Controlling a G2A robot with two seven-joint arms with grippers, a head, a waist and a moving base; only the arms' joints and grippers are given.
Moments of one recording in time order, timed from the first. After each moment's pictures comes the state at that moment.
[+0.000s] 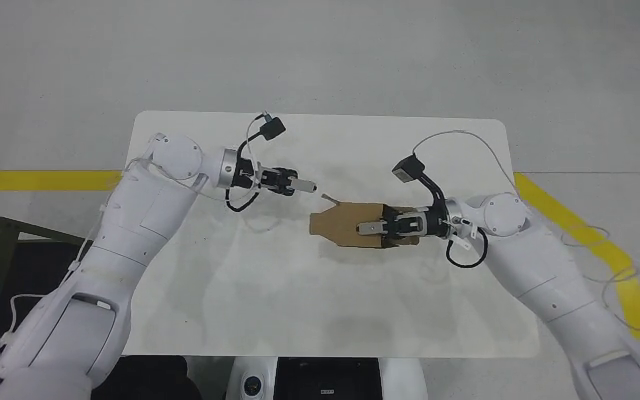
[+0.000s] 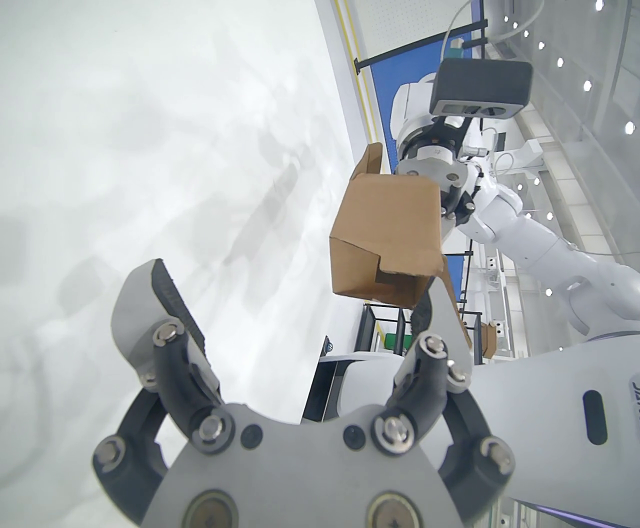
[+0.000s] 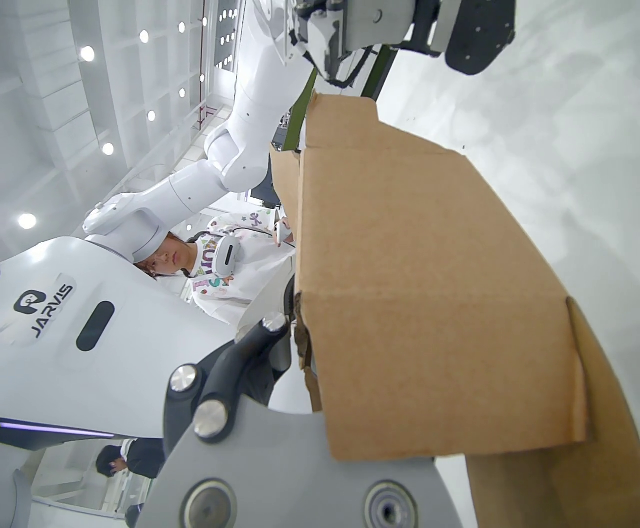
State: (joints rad) left arm 0.54 -1.12 -0.88 -1.04 -0.21 -0.41 -1.30; right arm -0.77 -0.98 0.81 -1.28 0.66 -0.57 1.25
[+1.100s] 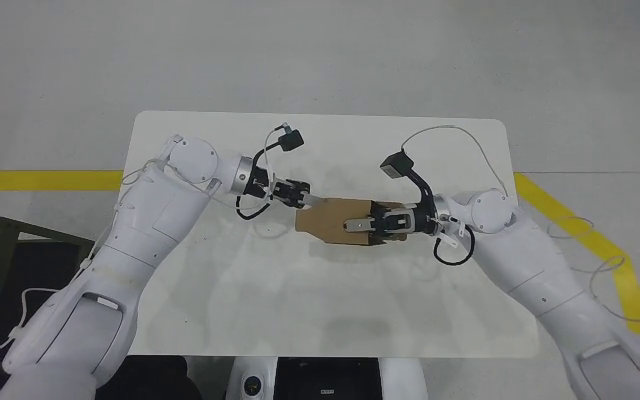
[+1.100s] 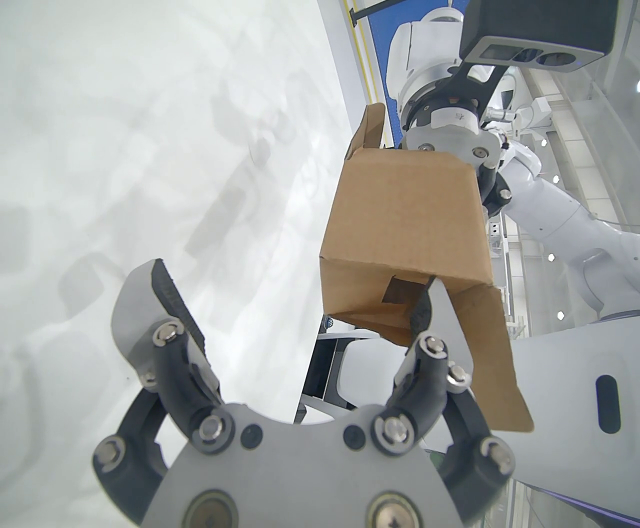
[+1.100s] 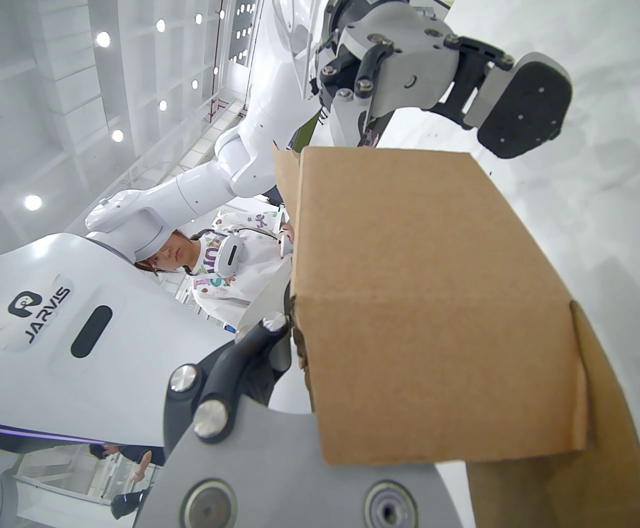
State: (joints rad) left arm 0.53 -1.14 -0.83 -1.07 -0.24 -0.41 -1.35; right arm -0.71 -1.01 0.73 -1.26 0.67 -0.62 1.20
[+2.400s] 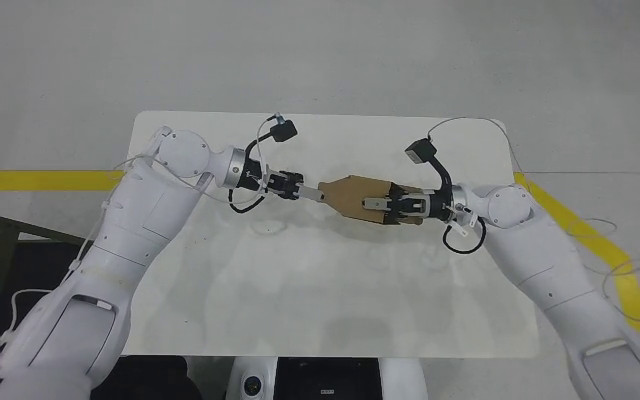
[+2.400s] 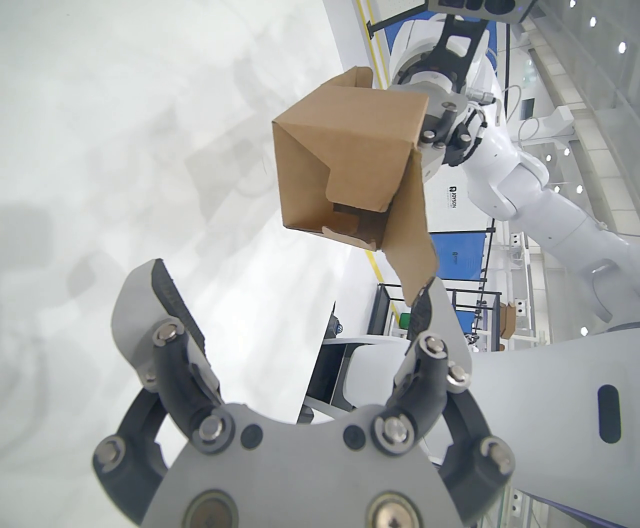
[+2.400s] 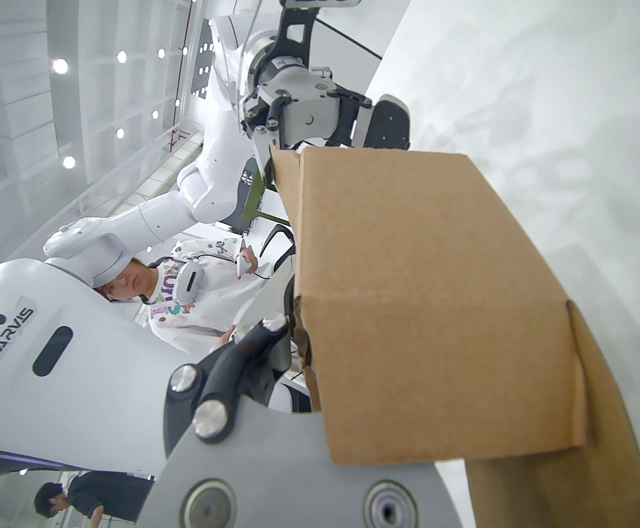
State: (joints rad) left arm 0.54 -1.12 -0.87 -1.13 -0.18 -0.35 -1.34; right arm -0.72 -1.01 0.84 -1.18 0.55 -0.67 1.14
